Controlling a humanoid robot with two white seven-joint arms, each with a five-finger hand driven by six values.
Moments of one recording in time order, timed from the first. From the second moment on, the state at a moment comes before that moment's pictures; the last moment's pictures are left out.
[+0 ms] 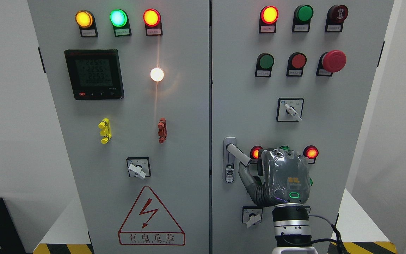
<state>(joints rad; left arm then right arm) 0.00 -0.11 -0.13 0.00 0.16 -0.11 0.00 -0.46 0.14 0.21 -1.80 1.47 0.24 -0.04</state>
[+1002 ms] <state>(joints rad) 0.00 -0.11 -0.13 0.00 0.16 -0.11 0.00 -0.47 0.14 0.21 -1.80 1.46 0.24 -0.04</state>
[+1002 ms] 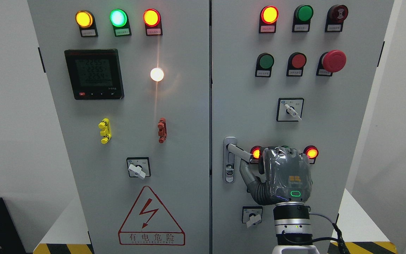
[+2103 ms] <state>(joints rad) 0.00 -0.11 -0.13 0.00 0.16 -0.11 0.00 -0.47 0.14 0.21 -1.80 1.46 0.24 -0.05</state>
